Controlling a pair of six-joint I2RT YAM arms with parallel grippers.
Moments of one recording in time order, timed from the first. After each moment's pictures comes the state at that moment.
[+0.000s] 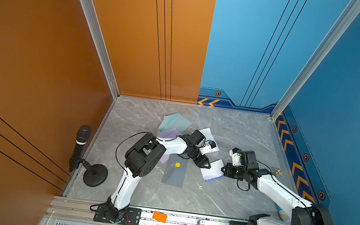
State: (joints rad) left arm -0.72 2.13 1.39 -0.31 0.66 0.09; right arm 0.26 1.23 0.55 -0.29 -0.35 0.37
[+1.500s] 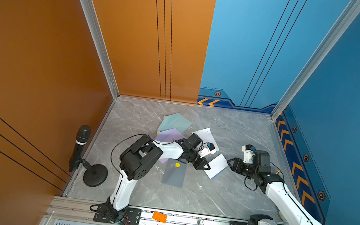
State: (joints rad) left arm -0.73 2.00 1.20 -0.05 0.75 -0.06; right arm 0.05 1.04 0.55 -0.30 -0.43 0.38
